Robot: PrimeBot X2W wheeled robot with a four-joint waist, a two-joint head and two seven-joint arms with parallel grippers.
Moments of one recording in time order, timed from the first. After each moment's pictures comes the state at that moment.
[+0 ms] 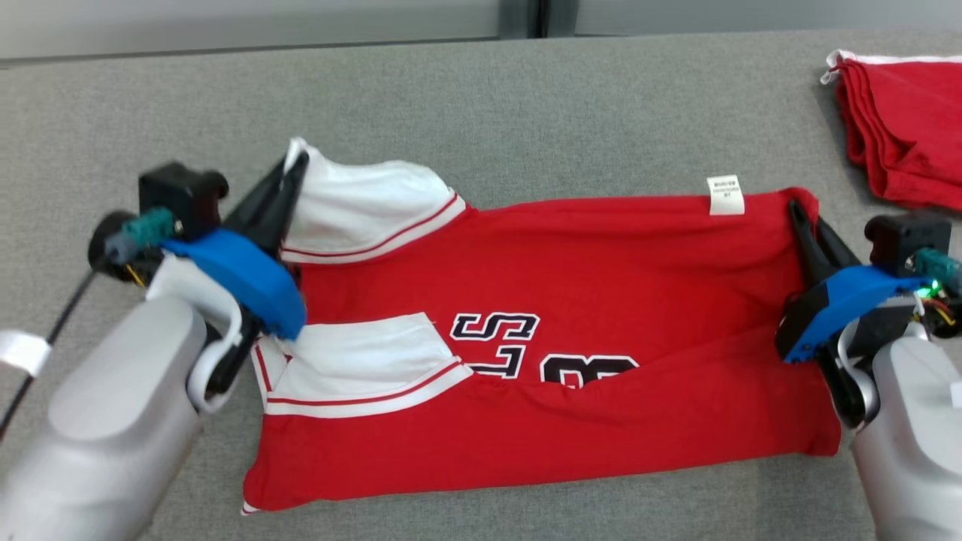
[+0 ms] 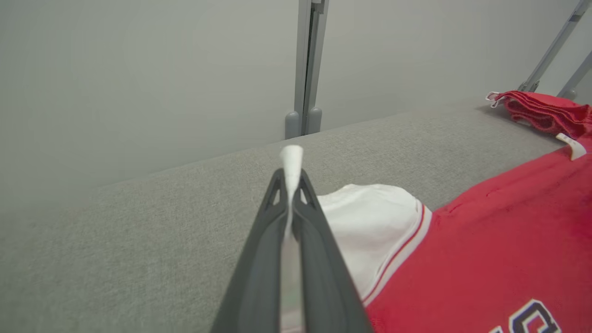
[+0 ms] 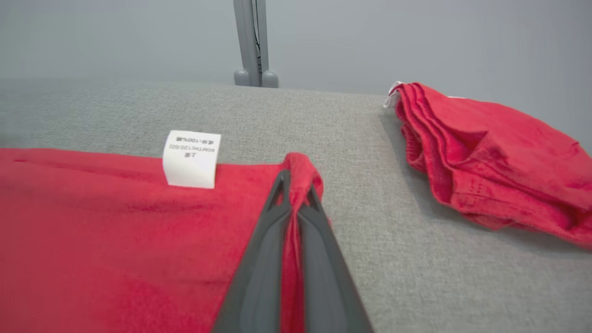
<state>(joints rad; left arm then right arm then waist) -0.81 0.46 -0.81 0.57 -0.79 -0.09 -0.15 -0.57 -0.23 0.03 0.61 0.19 0.13 -0.06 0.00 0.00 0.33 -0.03</state>
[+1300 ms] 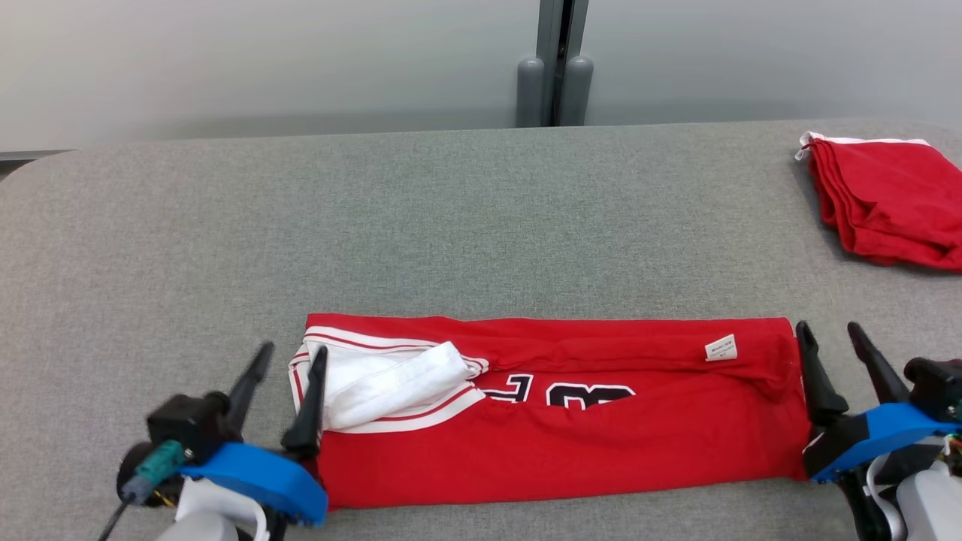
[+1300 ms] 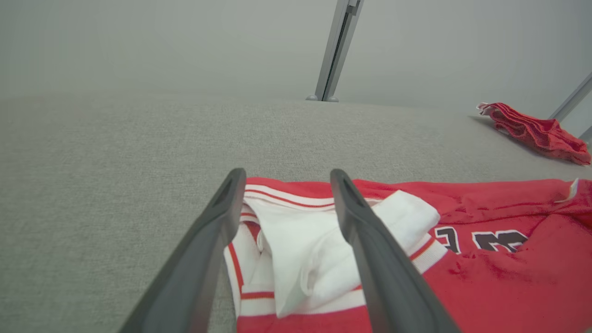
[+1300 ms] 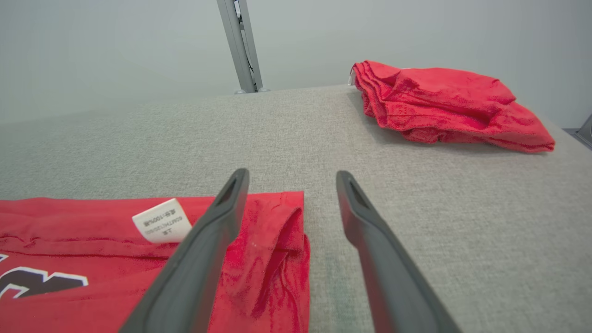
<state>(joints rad) -0.24 0.51 -0.71 0.19 -0.84 0.19 -0.26 -0.26 -0.26 0.02 0.54 0.35 0.13 -0.23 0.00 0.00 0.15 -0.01</state>
